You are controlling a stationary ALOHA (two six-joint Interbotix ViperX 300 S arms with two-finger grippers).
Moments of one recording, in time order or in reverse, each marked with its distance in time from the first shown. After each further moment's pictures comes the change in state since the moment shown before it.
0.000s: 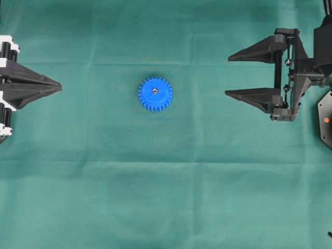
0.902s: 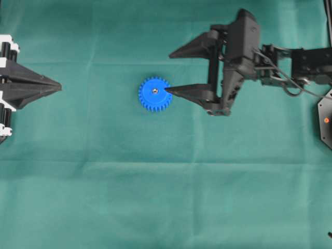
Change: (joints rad) left arm 0.000 0.000 0.000 0.000 -0.006 0.000; right arm 0.000 0.390 -0.298 -0.003 -0.011 0.000
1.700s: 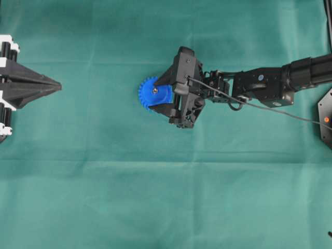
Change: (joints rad) left arm 0.000 0.000 0.002 0.000 0.000 0.000; right arm 0.002 0.480 -0.109 0.035 -0.107 0.029
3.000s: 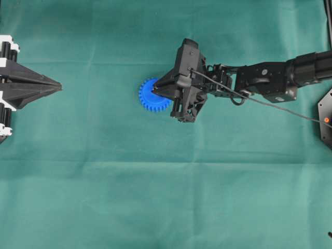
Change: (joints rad) left arm 0.000 -0.002 -0.002 0.000 -0.002 0.000; right arm -0.026 -0.006 0.006 -0.002 0.003 0.000
